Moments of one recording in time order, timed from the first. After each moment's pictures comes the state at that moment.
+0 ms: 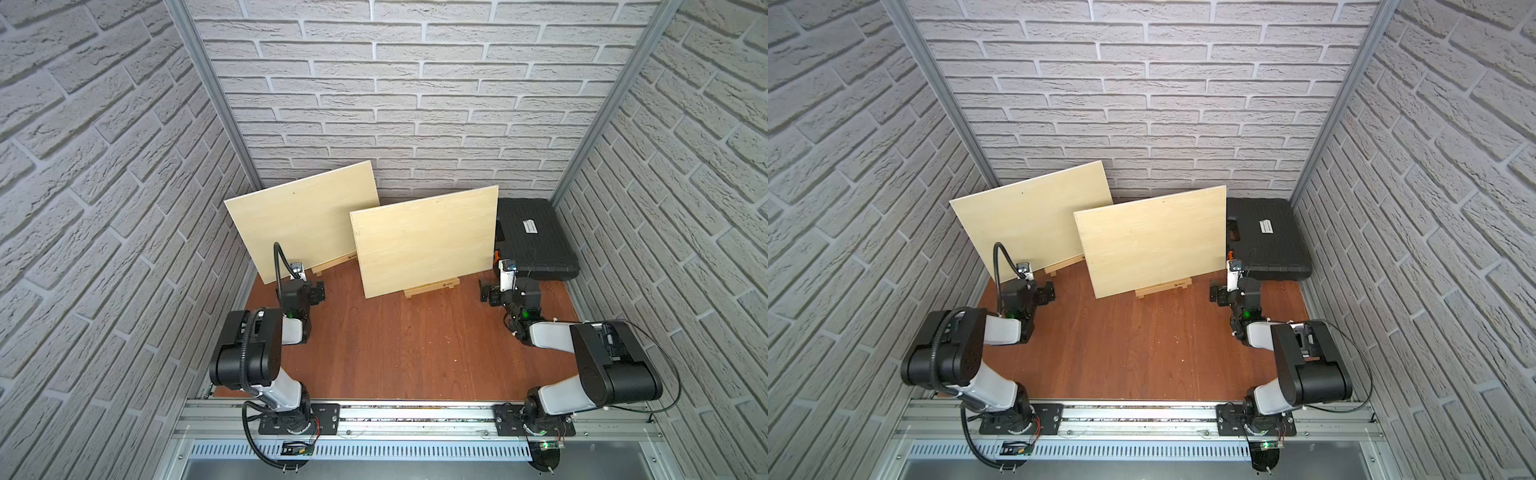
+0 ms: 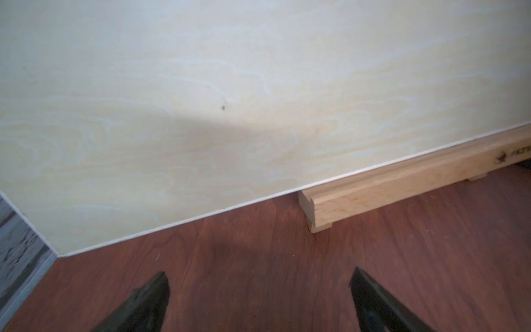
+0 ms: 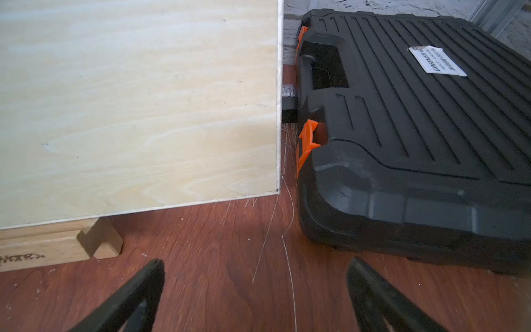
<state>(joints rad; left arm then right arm) 0.06 1.58 0.37 0.79 -0.15 0.03 0.01 1.49 0.39 0.64 -0.01 -0.01</state>
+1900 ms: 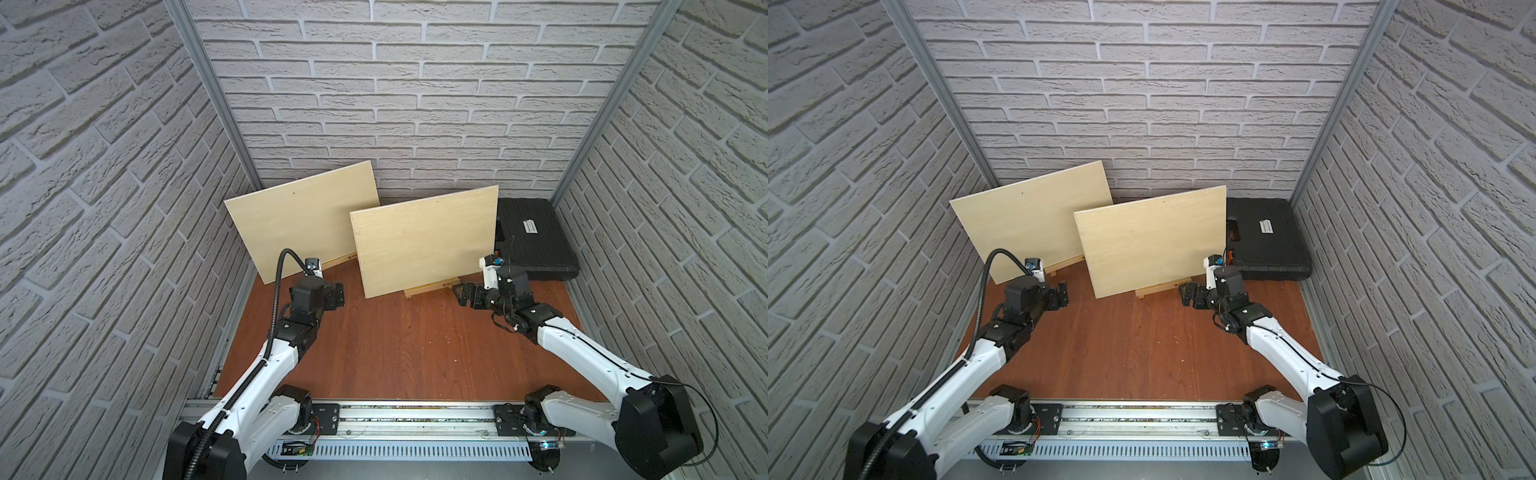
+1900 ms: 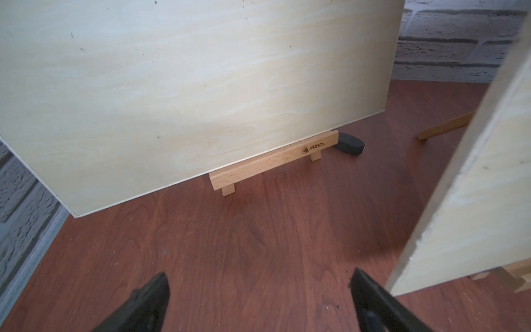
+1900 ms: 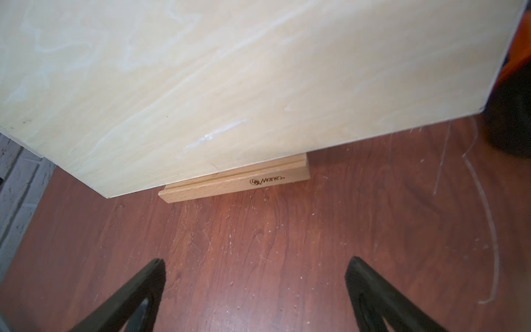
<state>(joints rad) -0.29 0.91 0.54 -0.17 -0.29 -0.17 0.30 1.16 0.63 -0.16 -0.13 0.49</state>
